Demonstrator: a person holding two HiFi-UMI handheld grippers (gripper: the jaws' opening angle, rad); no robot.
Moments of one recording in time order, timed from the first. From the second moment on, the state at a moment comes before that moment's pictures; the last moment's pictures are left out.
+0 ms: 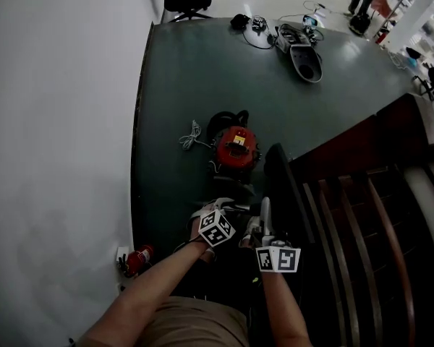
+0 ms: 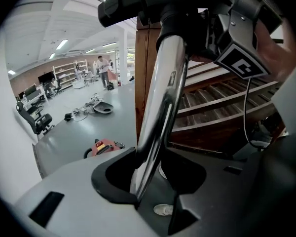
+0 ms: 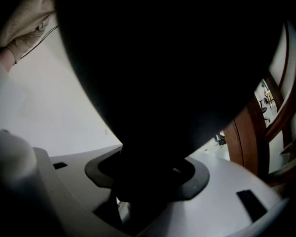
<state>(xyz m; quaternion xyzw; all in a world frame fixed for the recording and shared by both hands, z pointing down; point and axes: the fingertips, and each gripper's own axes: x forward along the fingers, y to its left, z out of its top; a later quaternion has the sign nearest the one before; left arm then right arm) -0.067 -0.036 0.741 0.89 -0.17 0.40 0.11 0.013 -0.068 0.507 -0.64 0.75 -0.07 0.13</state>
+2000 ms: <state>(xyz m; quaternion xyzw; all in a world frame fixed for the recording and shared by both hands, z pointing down) -0.049 -0.038 0.741 0.88 -0.14 0.43 0.10 0.043 -0.057 0.508 -0.70 0.69 -0.08 0.17</state>
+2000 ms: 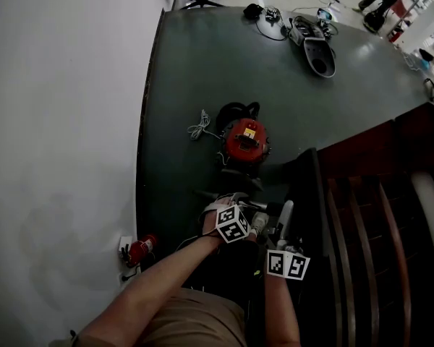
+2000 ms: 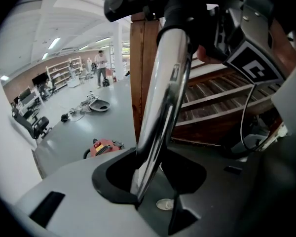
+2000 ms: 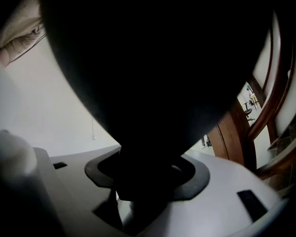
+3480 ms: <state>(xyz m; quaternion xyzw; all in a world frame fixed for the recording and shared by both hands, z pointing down) -0.077 -0.080 0.749 0.85 -0.18 0.50 0.06 0.002 -0.116 0.511 -0.68 0.71 -0.10 0.11</state>
